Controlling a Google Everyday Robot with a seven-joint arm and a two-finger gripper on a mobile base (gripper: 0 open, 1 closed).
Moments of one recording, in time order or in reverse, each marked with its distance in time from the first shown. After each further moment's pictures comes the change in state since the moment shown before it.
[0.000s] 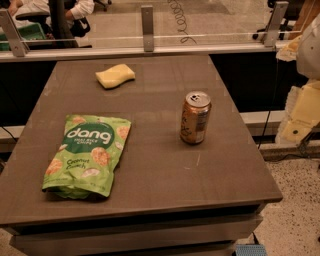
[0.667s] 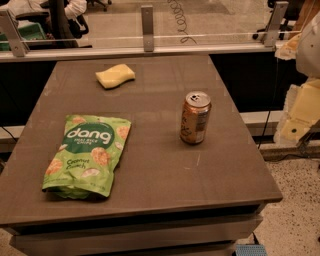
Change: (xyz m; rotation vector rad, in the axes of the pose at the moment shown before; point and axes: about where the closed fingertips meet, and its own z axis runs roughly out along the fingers) arm -0.005 0.000 -0.002 0.001 -0.017 -0.002
